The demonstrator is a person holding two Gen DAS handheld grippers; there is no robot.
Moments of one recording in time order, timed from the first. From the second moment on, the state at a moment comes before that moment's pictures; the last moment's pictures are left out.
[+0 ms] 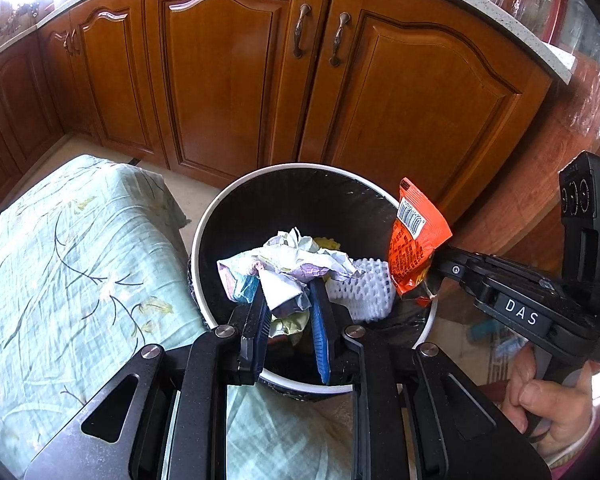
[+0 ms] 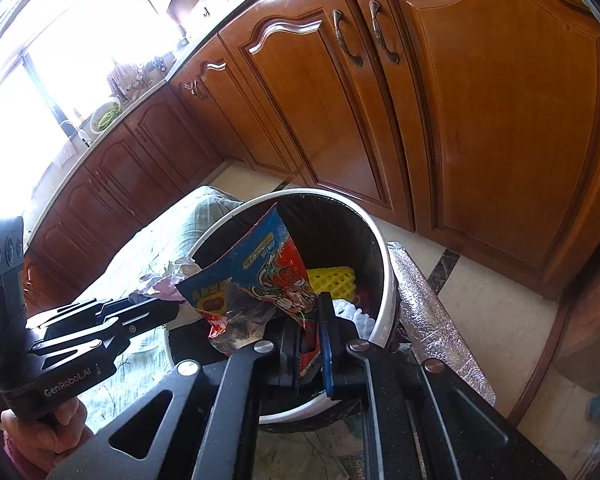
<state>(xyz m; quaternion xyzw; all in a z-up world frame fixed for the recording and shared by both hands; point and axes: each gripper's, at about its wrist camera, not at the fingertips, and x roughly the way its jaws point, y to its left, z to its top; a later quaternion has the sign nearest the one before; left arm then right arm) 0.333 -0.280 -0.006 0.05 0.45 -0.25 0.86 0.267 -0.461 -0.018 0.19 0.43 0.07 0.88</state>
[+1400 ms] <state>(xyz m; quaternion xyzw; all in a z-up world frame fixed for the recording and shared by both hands) 0.193 -0.145 0.013 -0.06 0.36 -0.18 0.91 0.131 -0.386 0.017 0.21 0.29 0.07 0.93</state>
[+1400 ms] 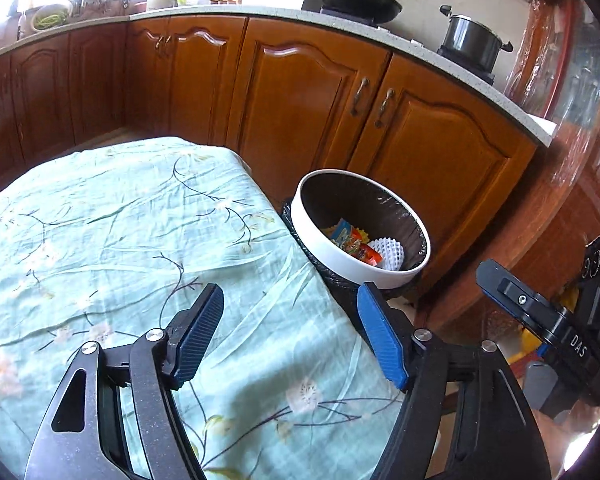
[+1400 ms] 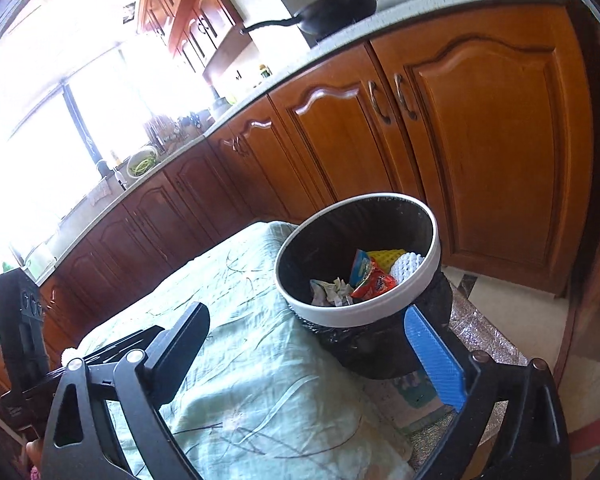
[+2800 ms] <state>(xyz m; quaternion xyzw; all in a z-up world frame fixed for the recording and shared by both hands) 0.053 -0.088 0.018 0.01 0.20 -0.08 0.98 0.023 -0.318 0.026 0.08 0.19 0.03 0.98</state>
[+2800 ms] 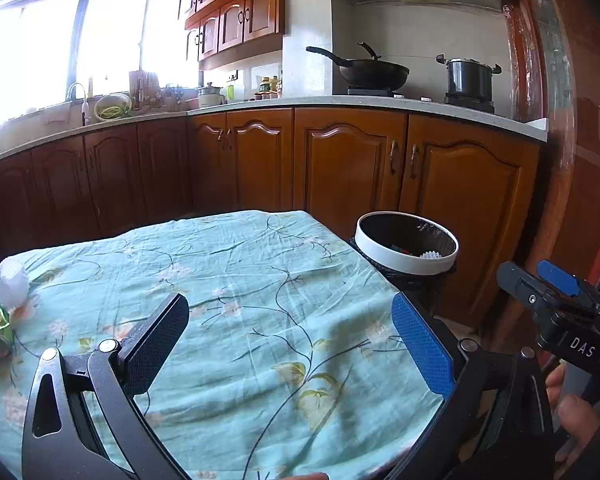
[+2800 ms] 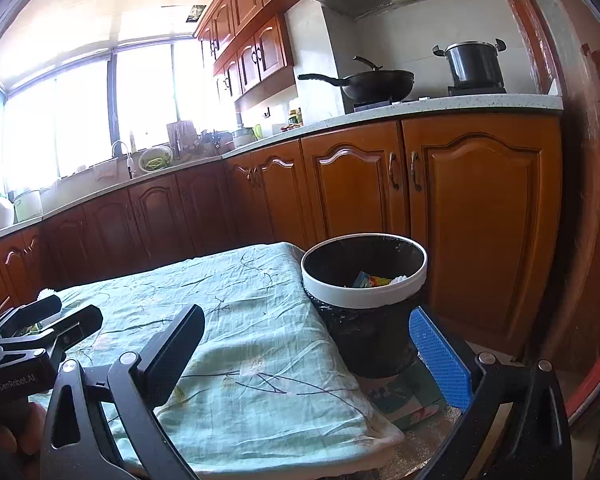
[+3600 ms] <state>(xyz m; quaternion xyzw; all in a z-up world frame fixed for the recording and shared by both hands) 0.052 -0.089 0.018 0.01 0.21 -0.07 0.98 0.022 -0.315 0.027 0.08 0.19 0.04 0.98</state>
